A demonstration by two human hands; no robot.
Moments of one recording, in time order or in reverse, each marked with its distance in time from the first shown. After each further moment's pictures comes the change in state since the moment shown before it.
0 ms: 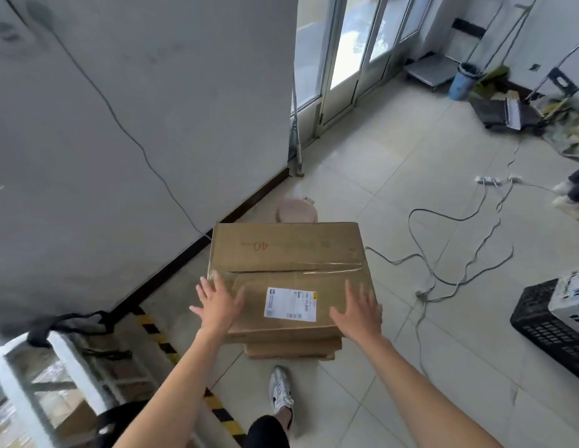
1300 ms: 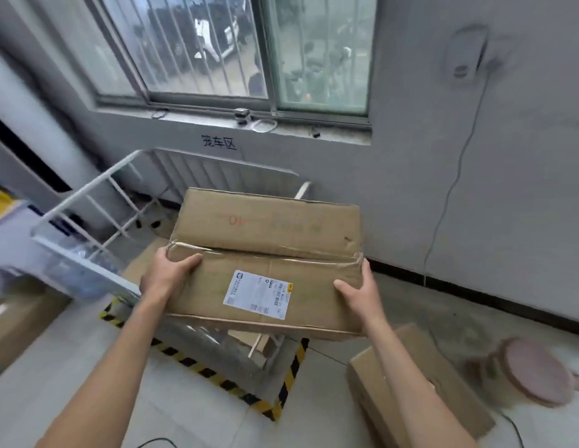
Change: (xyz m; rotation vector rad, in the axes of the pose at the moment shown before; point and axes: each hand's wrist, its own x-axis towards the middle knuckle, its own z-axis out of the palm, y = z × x) left_hand -0.391 -0.170 -0.108 -0.644 1.025 -0.981; right_hand -0.095 -0.216 -0.032 0.446 -0.791 -0.917
